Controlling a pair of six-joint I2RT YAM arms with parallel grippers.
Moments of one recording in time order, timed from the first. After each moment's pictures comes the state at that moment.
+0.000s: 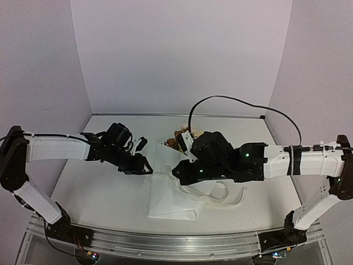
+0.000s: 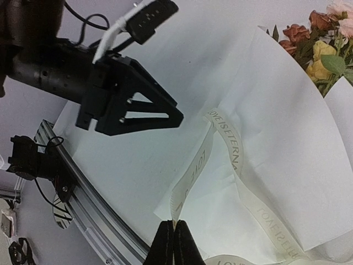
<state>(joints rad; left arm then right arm) -0.73 1.52 0.92 -0.32 0.38 -0.50 1.19 1.52 1.16 -0.30 0.14 0.67</state>
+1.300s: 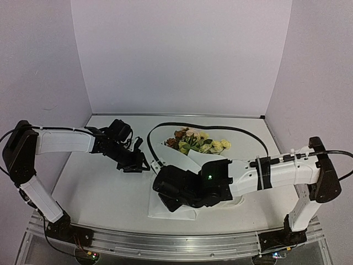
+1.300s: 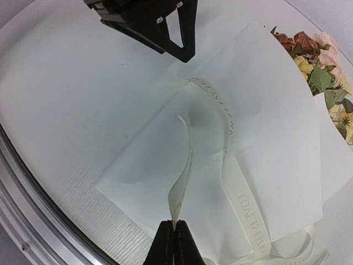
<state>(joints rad) -0.66 1.61 1.01 -0.41 0.39 -0.59 1.41 1.79 1.41 -0.62 0.50 0.51</state>
